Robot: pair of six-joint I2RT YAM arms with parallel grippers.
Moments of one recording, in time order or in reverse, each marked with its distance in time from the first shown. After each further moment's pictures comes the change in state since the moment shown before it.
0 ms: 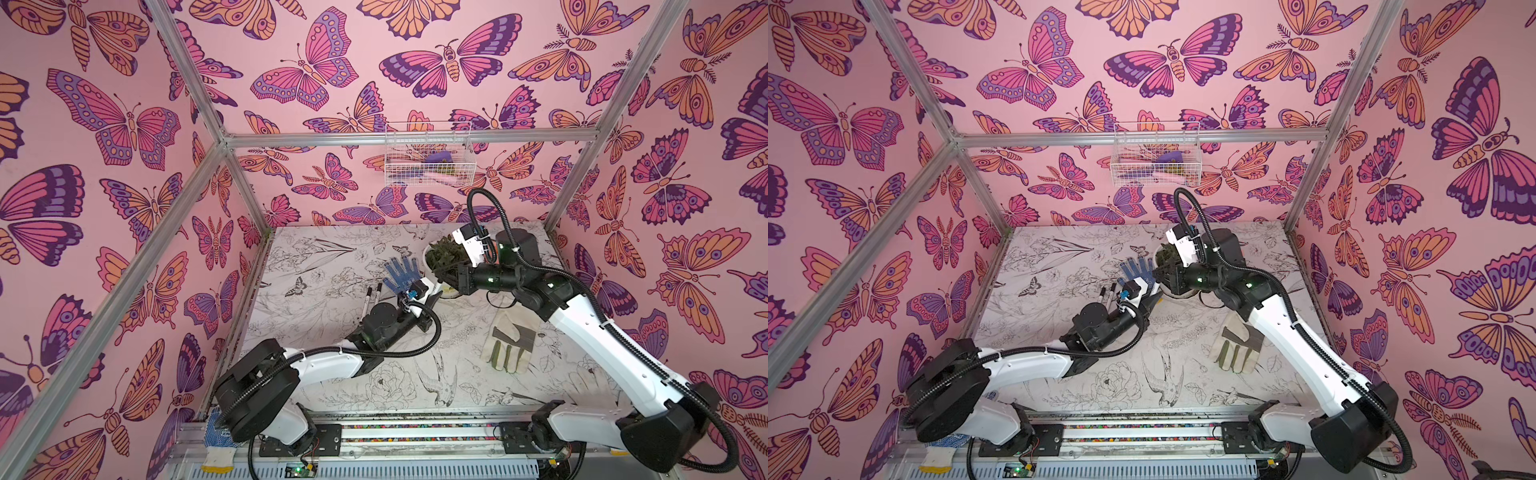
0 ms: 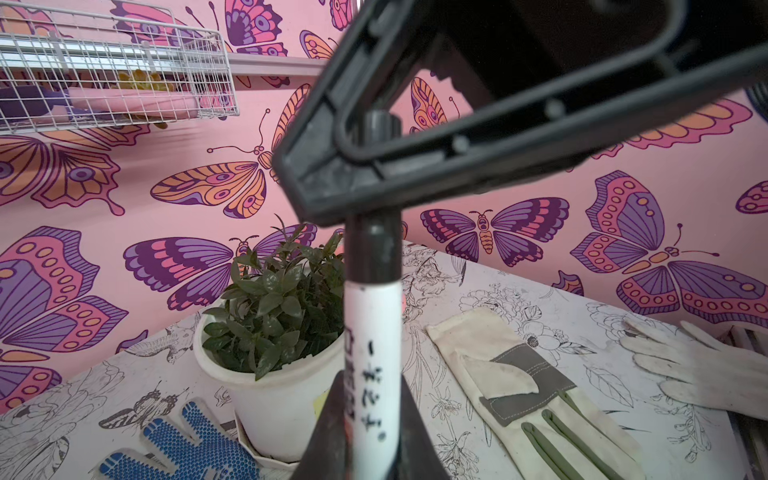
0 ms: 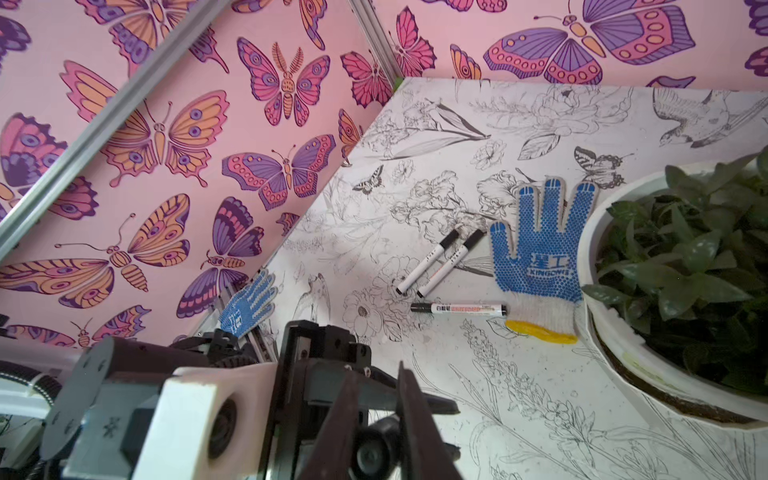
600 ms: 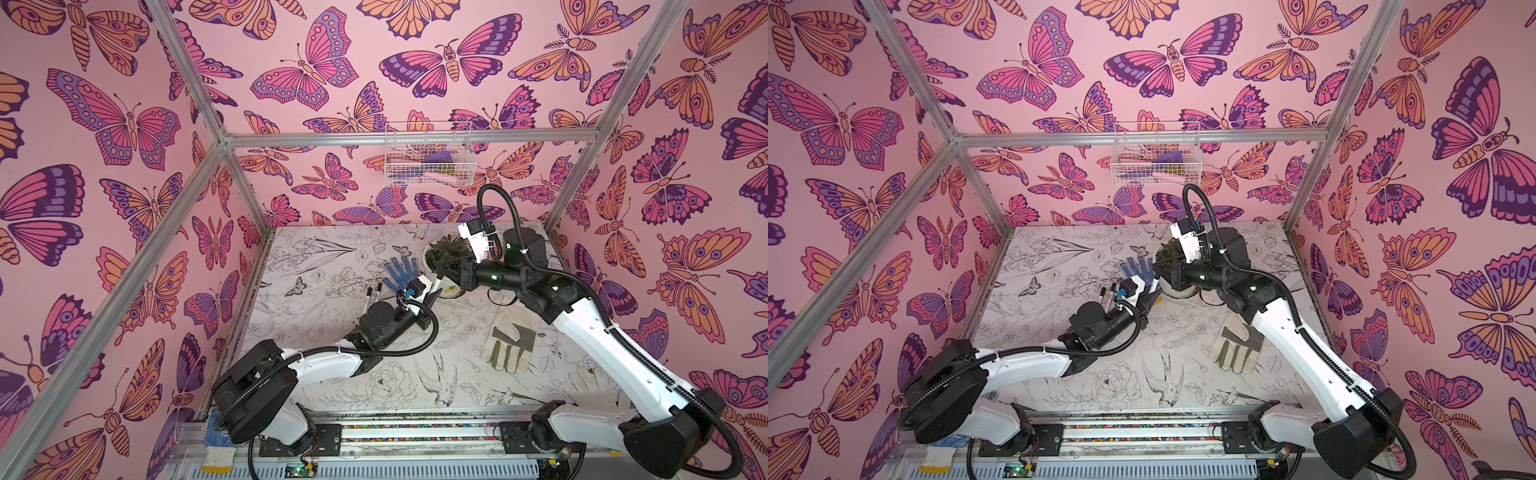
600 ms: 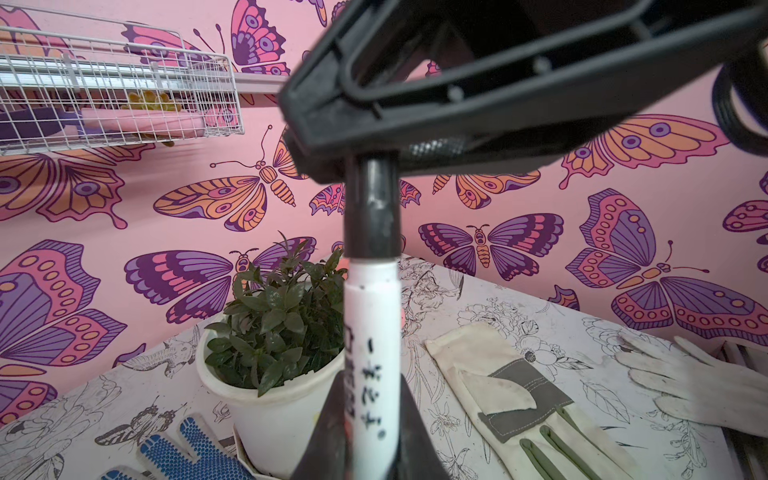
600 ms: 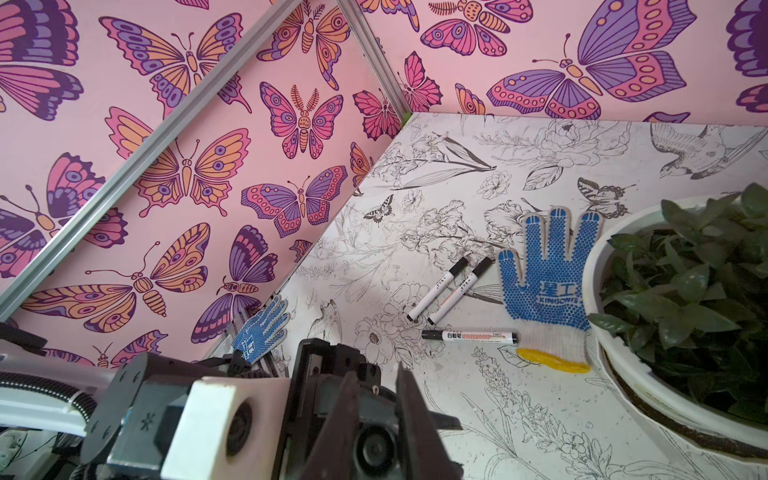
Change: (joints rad) left arm 0.008 -0.010 0.000 0.029 0.024 -0.018; right arm -0.018 -0.040 -0.031 0.114 -0.016 0.077
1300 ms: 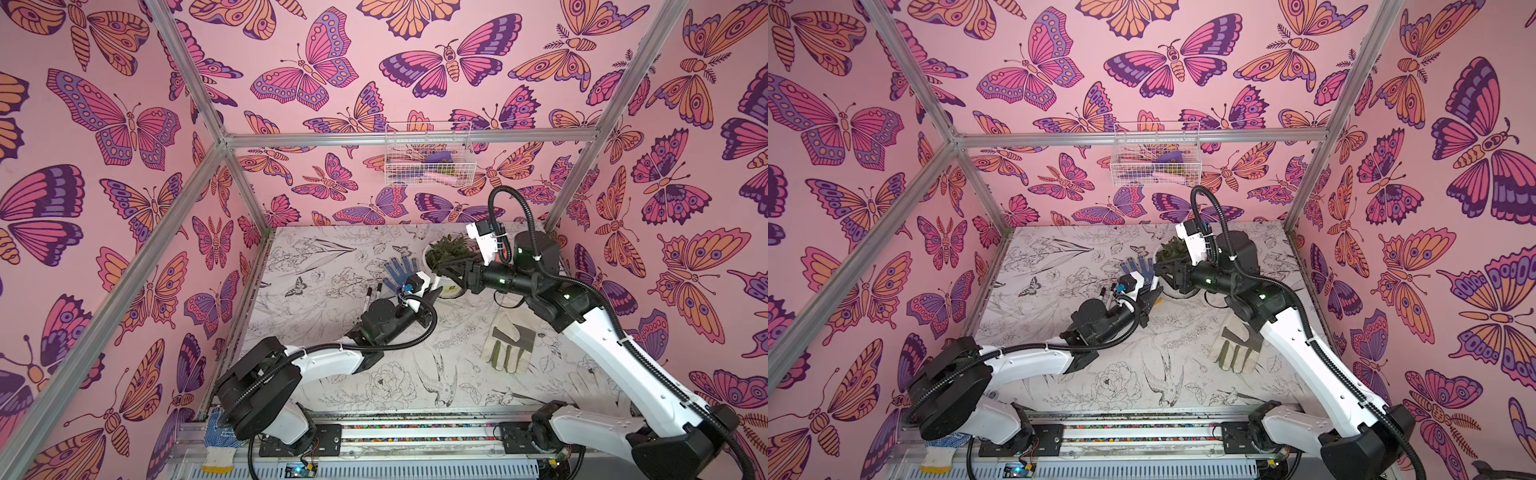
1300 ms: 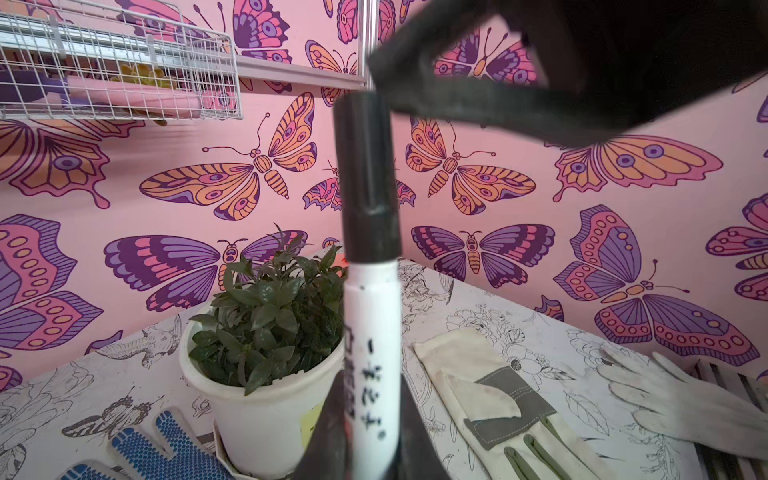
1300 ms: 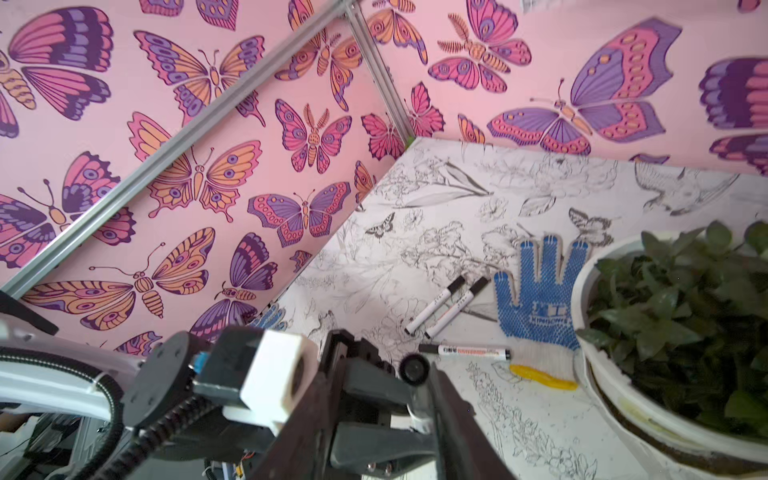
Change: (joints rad) left arm 0.013 0.025 0.013 0.000 0.022 -0.074; right arm 0.000 -0.071 -0.005 0.027 0.028 -0.036
